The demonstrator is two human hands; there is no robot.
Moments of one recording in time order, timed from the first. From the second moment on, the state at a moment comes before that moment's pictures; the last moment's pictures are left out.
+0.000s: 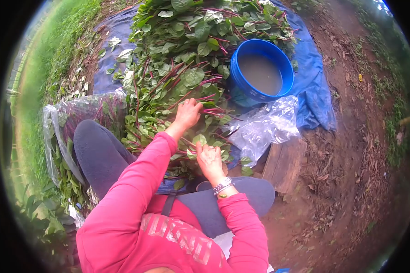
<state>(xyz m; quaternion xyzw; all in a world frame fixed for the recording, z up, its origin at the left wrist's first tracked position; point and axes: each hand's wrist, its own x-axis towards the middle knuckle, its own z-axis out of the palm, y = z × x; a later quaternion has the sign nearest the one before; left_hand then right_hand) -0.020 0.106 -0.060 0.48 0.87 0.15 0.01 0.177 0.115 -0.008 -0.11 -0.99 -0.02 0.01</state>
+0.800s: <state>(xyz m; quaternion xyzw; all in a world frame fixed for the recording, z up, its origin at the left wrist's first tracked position) -0.017 0.103 -0.055 0.48 0.86 0.17 0.02 0.174 0.118 -0.002 -0.09 -1.00 0.04 0.03</state>
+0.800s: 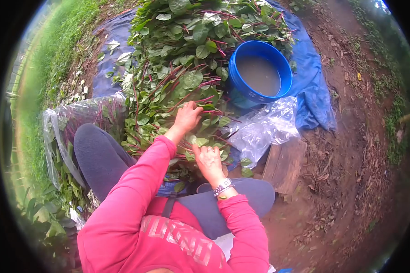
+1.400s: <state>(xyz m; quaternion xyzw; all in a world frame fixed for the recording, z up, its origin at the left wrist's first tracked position) 0.013 0.026 -0.022 0.67 0.66 0.23 0.24 0.172 0.115 -0.003 -0.10 -0.99 0.04 0.02</state>
